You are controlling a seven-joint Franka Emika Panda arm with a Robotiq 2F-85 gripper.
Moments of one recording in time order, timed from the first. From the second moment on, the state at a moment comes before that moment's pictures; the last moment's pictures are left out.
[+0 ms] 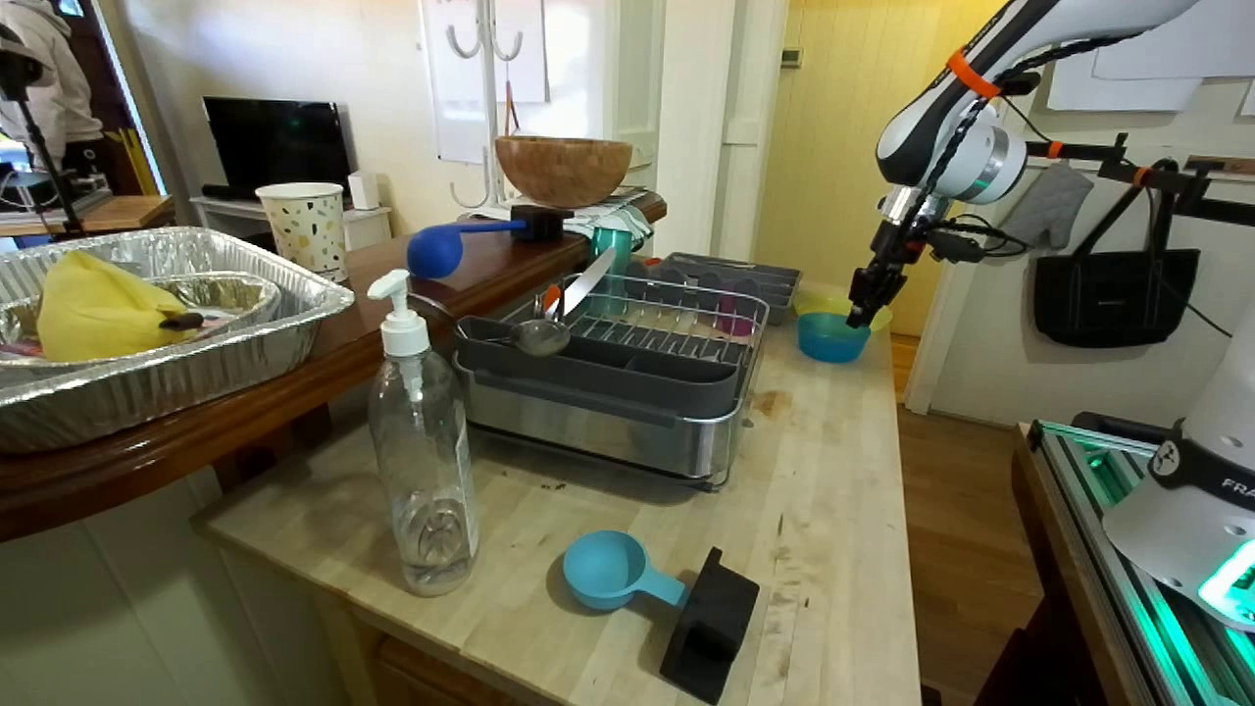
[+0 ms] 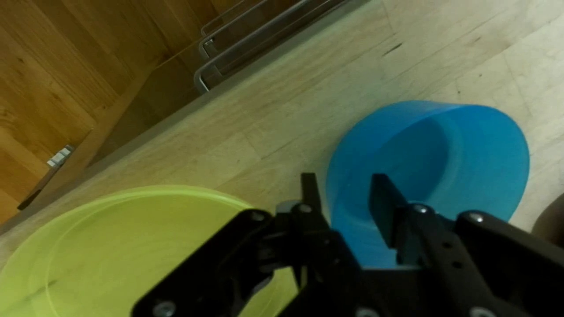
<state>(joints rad) -0.34 0.03 -0.38 -2.57 0.50 2.63 -0.67</state>
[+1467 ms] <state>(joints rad) -0.34 0.02 -0.34 -2.51 0.55 2.58 -0.69</state>
